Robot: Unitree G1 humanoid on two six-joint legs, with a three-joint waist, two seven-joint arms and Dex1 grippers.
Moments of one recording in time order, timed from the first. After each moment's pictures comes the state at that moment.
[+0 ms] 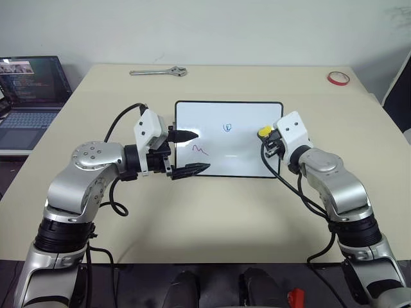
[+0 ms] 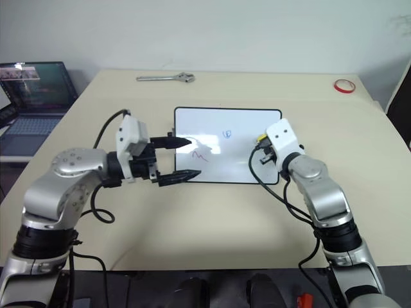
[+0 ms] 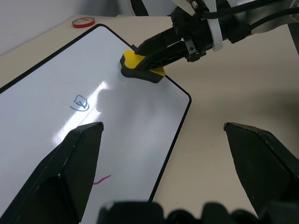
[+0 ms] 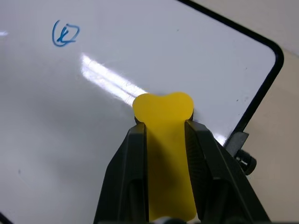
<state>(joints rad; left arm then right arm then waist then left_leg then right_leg) -0.51 0.73 0.00 -0.24 -0.50 0.54 -1.01 -0.57 -0.45 0.18 -0.27 0.09 0.86 0.31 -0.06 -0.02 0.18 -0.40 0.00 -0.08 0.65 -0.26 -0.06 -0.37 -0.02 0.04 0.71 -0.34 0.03</state>
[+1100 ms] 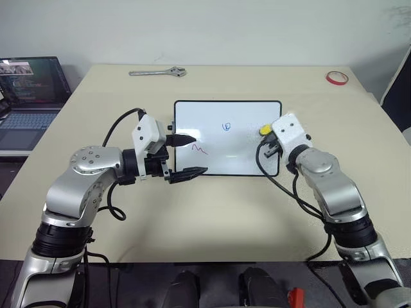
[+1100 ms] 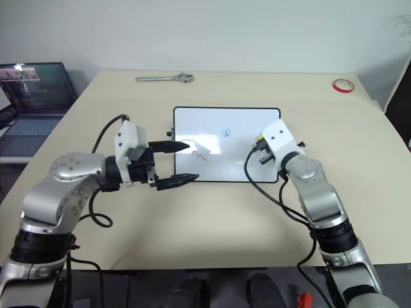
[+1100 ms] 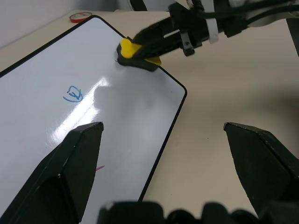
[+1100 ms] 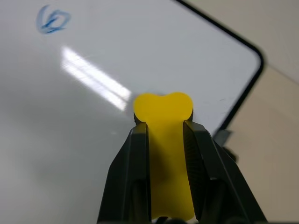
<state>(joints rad) -0.48 0.74 0.00 -0.24 -0.50 0.52 -1.02 -0.60 -0.41 0.15 -0.23 -0.06 0.81 0.24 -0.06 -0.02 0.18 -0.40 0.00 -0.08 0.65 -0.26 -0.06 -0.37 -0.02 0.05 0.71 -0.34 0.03</state>
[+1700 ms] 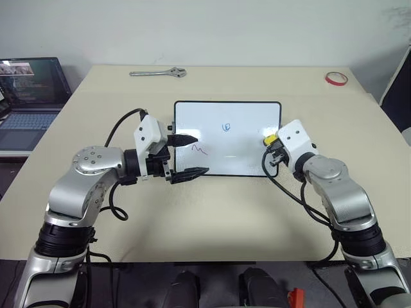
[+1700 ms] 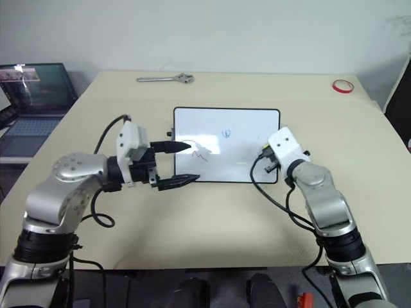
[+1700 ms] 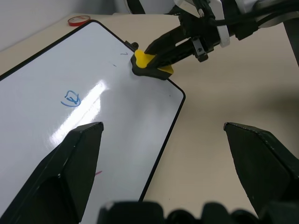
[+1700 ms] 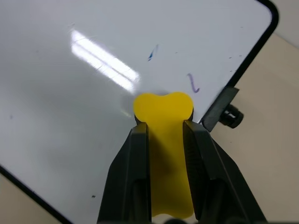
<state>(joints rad) -0.48 0.72 0.00 -0.24 -0.49 0.51 -1.03 -0.52 -0.46 0.18 -0.34 -0.04 0.94 0.37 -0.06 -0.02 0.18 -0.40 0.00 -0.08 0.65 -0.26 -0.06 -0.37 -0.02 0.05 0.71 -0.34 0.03</state>
